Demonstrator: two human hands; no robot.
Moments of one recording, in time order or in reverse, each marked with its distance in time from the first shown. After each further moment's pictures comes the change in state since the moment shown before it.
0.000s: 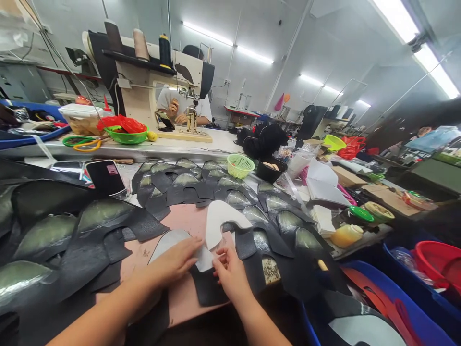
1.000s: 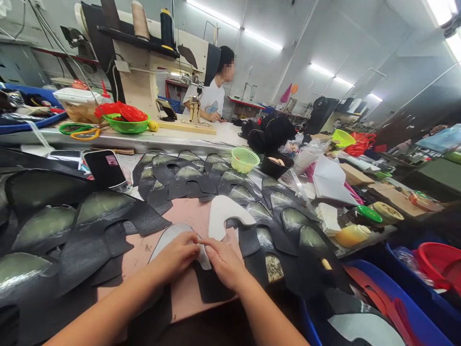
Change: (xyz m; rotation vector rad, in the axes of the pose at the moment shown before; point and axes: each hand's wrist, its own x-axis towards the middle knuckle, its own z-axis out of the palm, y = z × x) left_hand -0.002 0.005 0.008 0.057 0.319 0.156; right_hand 0.010 -0.038 -0.002 -0.267 -0.307 -0.374
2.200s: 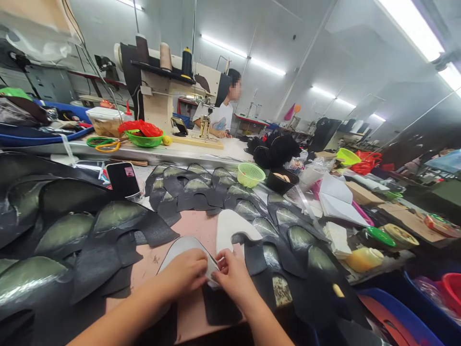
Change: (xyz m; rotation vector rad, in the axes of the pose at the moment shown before) left_hand 0.005 0.018 -0.018 0.043 -0.226 -0.073; right_hand 0.007 0.017 0.013 0.088 0.117 0.267
